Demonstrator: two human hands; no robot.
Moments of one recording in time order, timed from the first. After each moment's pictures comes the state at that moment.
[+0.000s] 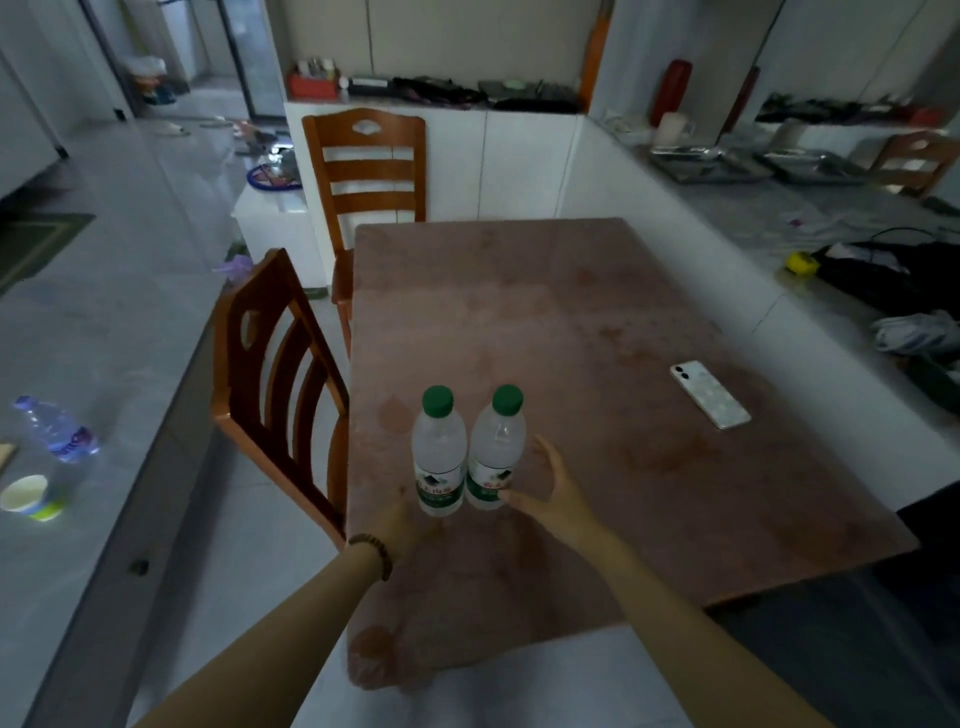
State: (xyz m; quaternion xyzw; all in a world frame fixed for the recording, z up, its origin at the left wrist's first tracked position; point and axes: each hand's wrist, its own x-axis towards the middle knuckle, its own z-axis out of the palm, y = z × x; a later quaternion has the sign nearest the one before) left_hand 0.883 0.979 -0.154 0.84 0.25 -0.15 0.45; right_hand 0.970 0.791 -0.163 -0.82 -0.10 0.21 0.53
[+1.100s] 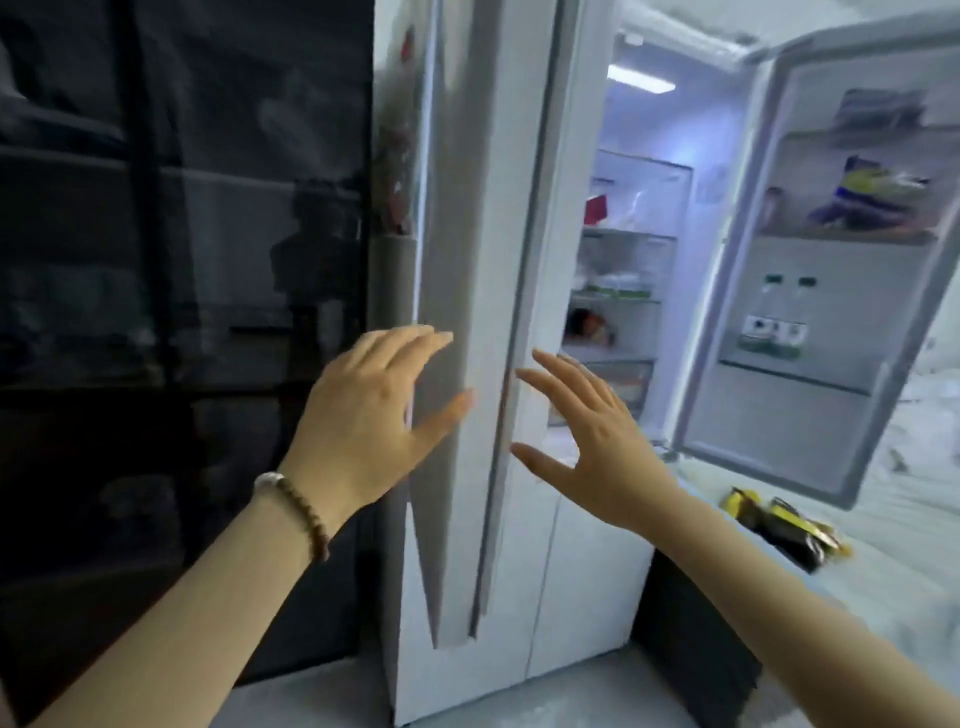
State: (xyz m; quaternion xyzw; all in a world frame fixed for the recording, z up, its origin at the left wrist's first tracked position) left_hand 0.287 0.602 0.227 0.56 -0.72 0.20 0.36; right_hand 0.073 0.526 0.201 -0.87 0.35 -0.33 -0.09
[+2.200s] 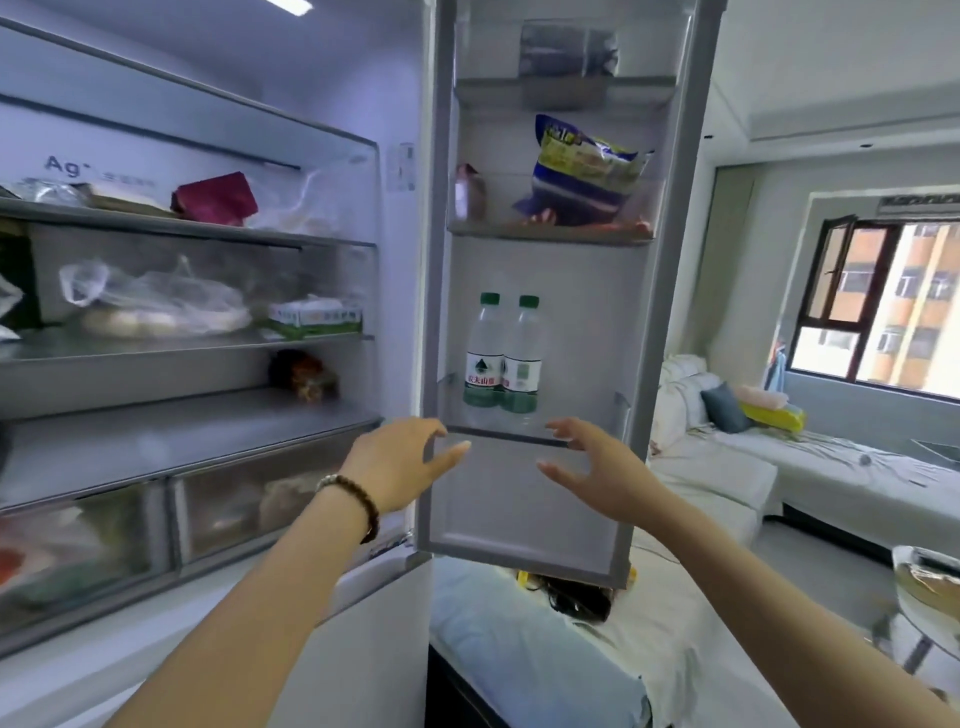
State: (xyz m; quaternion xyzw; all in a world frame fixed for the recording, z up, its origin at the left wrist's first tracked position) left_hand -0.191 0.058 0.214 0.49 -0.84 -0.03 0.21; right_hand -0.423 0.123 0.209 -0.69 0.66 -0.29 0.01
